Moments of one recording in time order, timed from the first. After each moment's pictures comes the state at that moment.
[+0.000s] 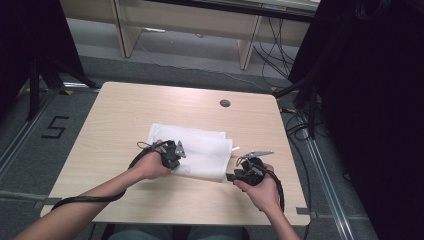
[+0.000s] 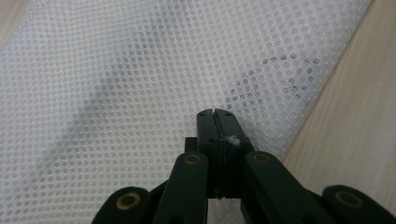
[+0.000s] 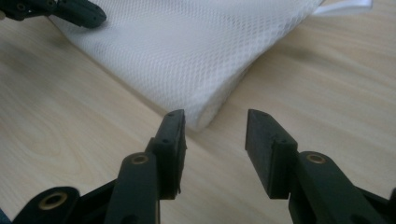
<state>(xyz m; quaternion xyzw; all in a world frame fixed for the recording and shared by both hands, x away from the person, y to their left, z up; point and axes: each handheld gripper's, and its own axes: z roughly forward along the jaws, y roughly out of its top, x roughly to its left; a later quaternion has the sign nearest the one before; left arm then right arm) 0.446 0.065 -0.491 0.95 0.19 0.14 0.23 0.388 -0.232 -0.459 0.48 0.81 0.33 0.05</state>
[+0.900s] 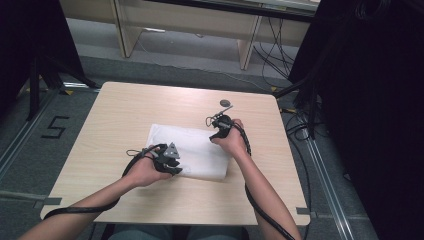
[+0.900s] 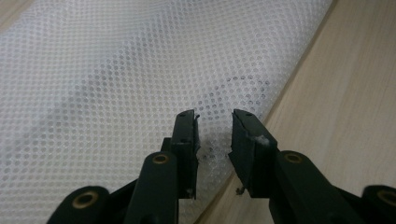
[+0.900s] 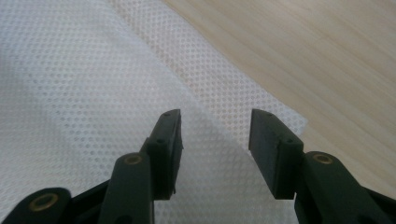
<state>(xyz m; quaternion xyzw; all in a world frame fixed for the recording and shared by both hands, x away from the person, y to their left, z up) 0.428 0.076 -0.493 0.91 0.23 0.11 0.32 0.547 -0.153 -0.463 0.42 0.87 0.21 0.13</state>
